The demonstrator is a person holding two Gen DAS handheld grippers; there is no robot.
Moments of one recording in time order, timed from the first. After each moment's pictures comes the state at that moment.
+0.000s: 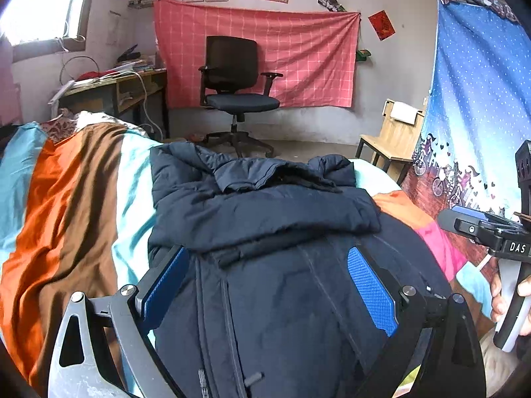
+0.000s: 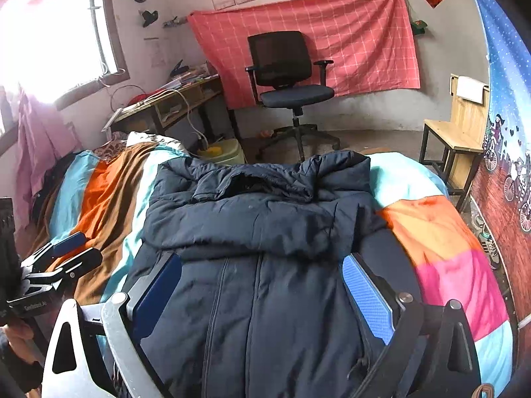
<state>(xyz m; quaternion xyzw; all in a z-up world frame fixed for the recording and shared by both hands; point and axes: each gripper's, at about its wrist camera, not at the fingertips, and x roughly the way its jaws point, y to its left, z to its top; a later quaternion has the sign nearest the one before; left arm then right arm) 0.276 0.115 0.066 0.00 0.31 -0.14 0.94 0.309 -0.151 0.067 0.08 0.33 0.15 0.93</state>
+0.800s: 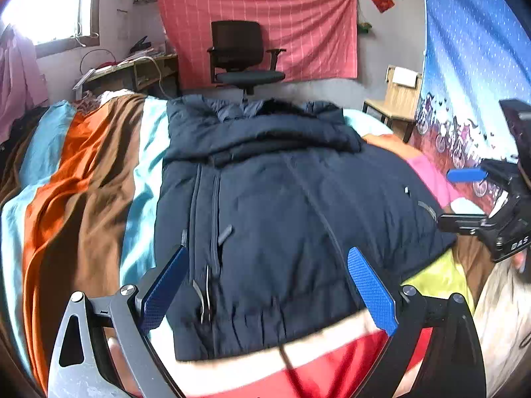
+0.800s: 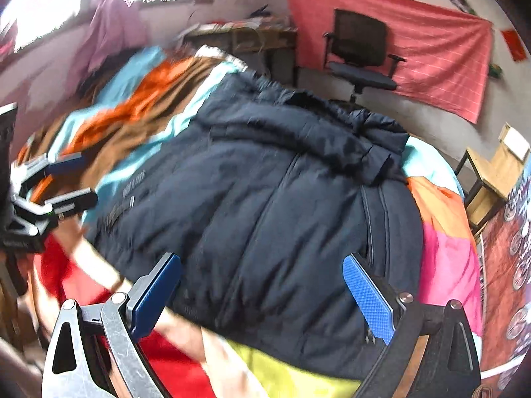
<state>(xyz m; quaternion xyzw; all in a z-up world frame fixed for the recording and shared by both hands) 0.126 0.081 0.009 0.05 0.35 -0.10 0.93 0.193 -0.151 0.005 -0.11 0.37 0.27 0.88</state>
